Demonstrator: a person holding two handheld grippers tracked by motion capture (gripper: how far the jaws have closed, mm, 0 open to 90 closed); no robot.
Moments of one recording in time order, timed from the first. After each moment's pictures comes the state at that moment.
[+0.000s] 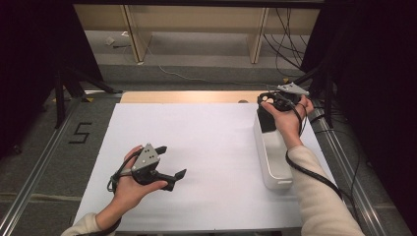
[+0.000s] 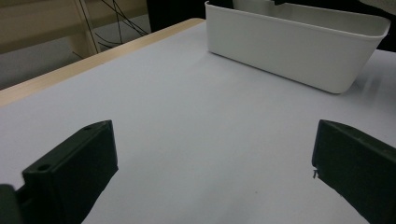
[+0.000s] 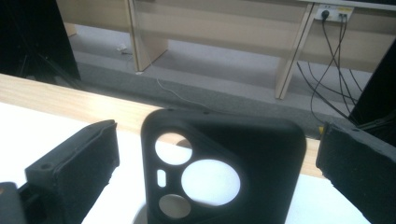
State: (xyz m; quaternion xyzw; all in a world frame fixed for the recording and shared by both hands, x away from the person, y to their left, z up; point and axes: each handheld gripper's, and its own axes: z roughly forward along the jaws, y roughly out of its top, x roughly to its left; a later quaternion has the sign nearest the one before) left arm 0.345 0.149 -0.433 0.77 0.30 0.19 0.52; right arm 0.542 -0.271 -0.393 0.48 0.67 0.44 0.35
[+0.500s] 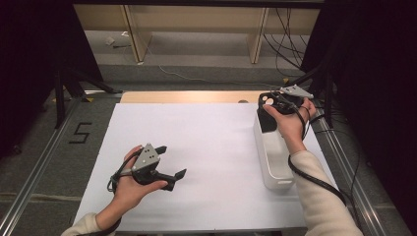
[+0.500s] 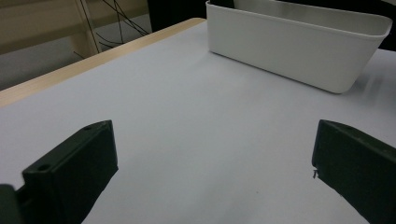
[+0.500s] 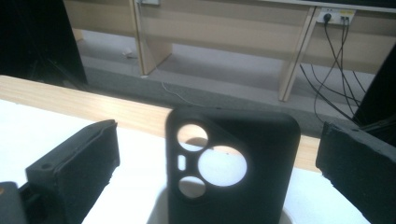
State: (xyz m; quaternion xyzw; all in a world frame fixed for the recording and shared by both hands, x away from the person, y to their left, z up) left arm 0.345 0.148 -0.433 0.77 0.30 0.19 0.52; right arm 0.521 -0.270 -0.384 0.48 0.67 0.45 0.35
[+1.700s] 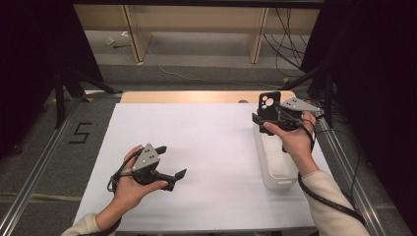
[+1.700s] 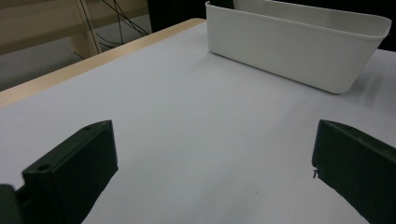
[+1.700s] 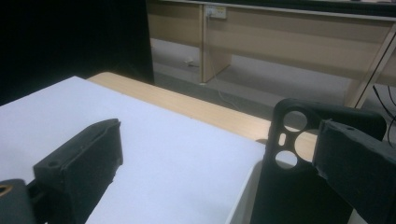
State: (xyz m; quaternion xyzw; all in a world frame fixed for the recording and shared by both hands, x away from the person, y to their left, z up) left arm 0.345 0.148 -0.433 0.77 0.30 0.19 0.52; right arm 0.458 -0.259 -0.372 0.39 0.71 0.51 0.28
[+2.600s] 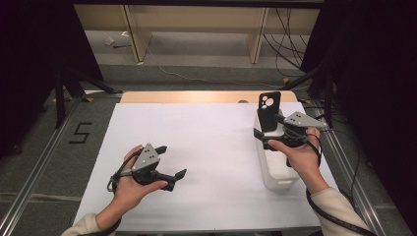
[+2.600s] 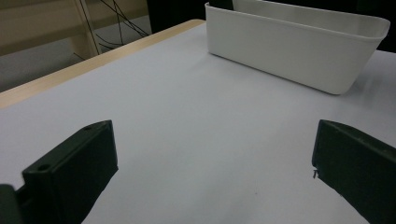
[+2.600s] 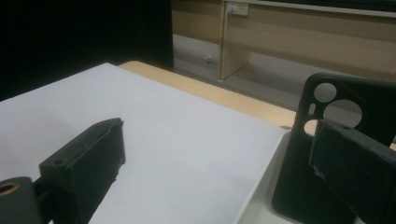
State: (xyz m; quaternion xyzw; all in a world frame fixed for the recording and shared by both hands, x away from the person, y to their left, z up) left arm 0.345 0.148 -0.432 0.77 0.30 0.19 0.52; right arm 0.417 -0.265 -0.380 0.36 0.73 0.52 0.26
